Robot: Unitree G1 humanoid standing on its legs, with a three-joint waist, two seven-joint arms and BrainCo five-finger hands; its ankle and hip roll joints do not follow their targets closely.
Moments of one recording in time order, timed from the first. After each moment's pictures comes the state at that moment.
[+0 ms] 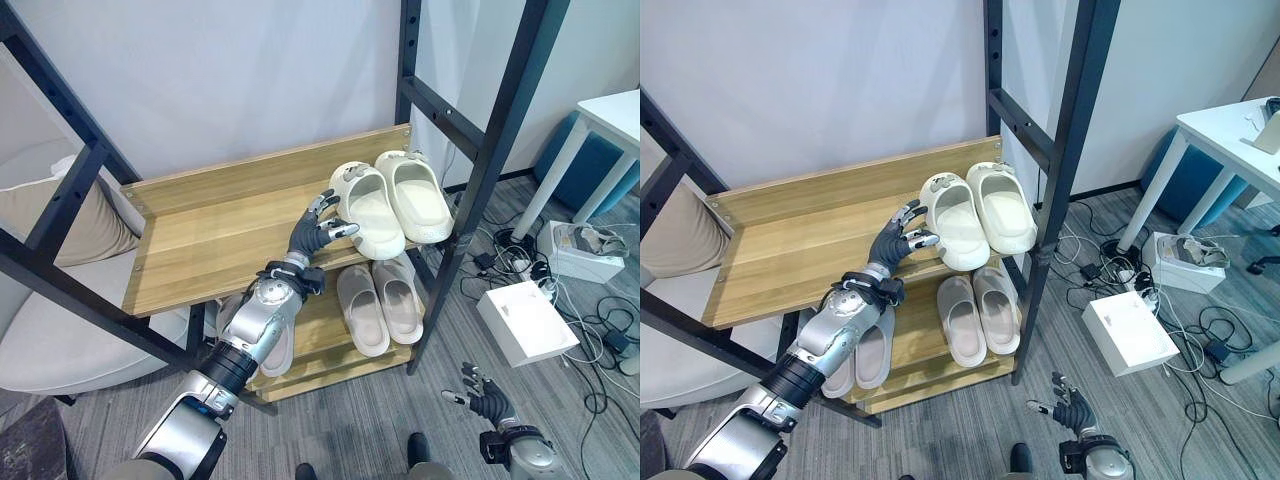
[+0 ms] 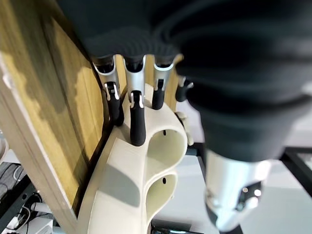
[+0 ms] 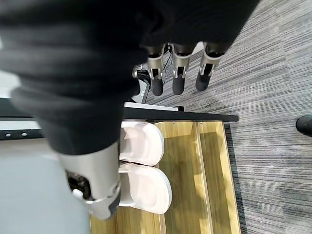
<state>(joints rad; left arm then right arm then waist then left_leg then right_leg) -0.52 0.30 -0.43 0.28 -0.56 -0.04 0.19 0.21 -0.38 0.15 0.43 0.28 -0.06 -0.02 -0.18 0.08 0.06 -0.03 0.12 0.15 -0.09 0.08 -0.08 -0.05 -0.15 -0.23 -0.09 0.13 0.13</state>
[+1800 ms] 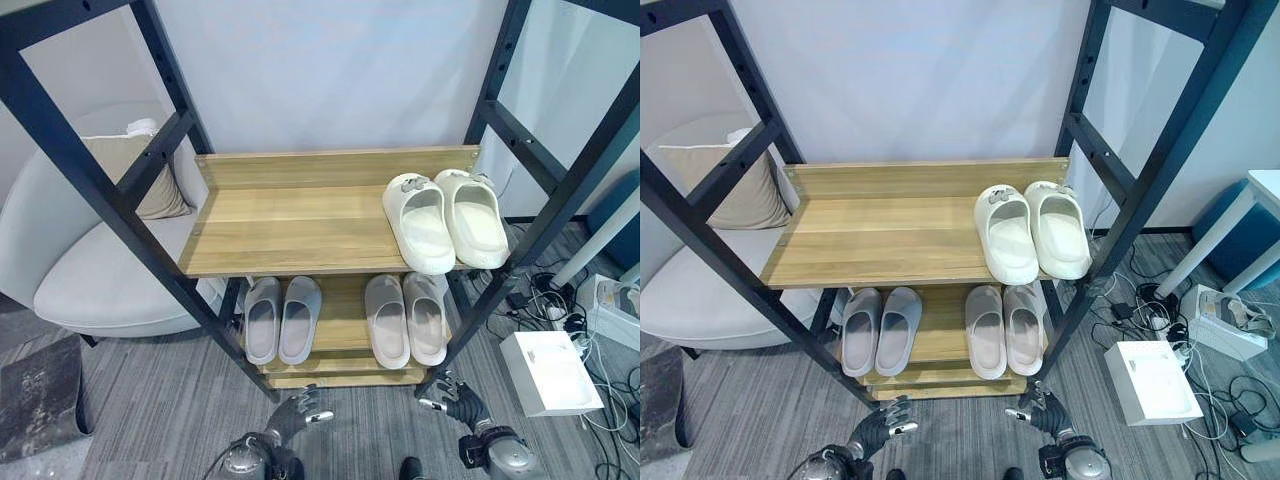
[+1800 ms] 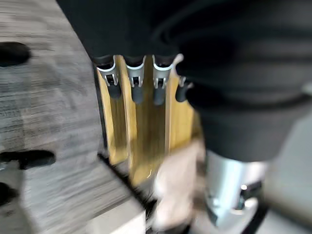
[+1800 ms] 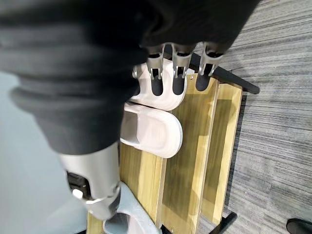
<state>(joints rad) 0.14 0.20 -0.35 0.64 -0.49 -0.06 -0.06 0.17 -0.33 0.25 0.52 0.26 -0.09 0.00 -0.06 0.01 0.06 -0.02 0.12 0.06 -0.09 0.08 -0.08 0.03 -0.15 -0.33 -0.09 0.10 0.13</state>
